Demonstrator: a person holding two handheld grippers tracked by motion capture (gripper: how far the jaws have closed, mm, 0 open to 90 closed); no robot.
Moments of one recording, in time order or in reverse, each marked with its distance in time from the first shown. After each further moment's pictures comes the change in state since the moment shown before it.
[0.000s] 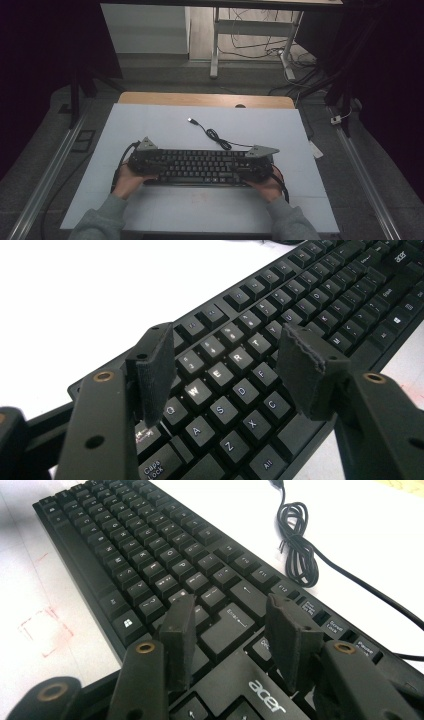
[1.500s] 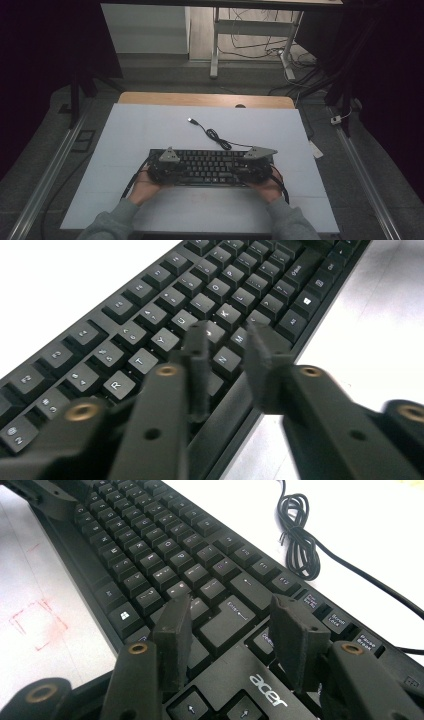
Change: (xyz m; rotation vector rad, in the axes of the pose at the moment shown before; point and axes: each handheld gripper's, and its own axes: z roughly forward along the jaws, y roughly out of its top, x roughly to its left) left arm -0.050 0.008 0.027 0.065 -0.150 0.161; right arm 0.003 -0.001 0.003 0.028 -0.015 -0.011
